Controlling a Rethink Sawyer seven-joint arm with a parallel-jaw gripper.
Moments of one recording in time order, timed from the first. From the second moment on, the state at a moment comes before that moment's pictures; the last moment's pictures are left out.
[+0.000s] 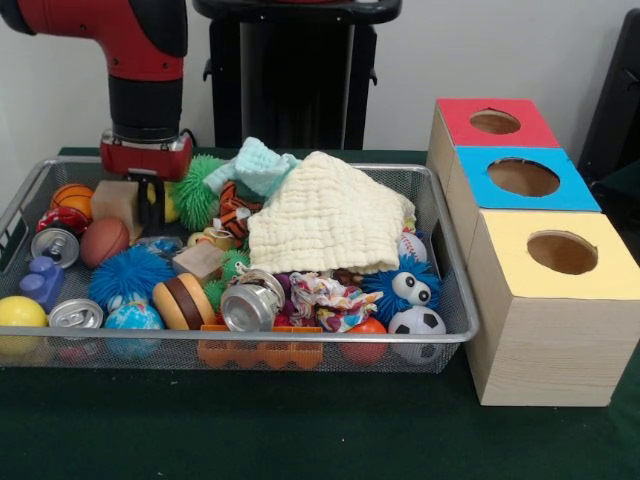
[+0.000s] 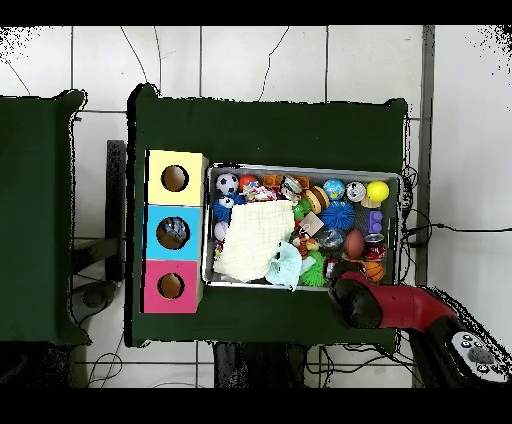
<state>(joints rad) -0.79 -0.51 0.15 1.82 -0.74 0.08 1.85</state>
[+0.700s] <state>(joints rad) -0.75 -0.55 0.17 1.85 -0.70 0.14 1.85</state>
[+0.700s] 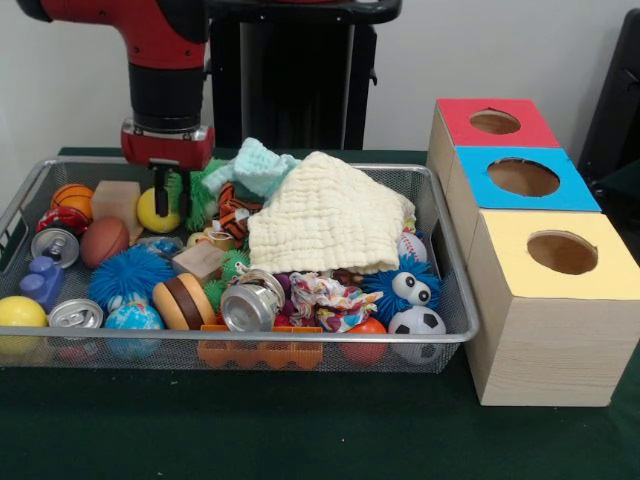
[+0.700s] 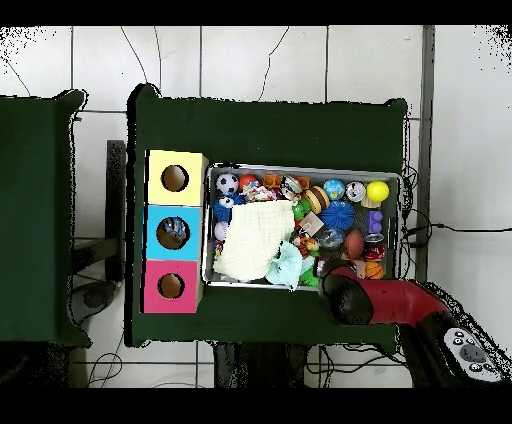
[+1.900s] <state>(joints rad) -0.76 -0.54 0.17 1.85 -0.70 0.11 1.85</state>
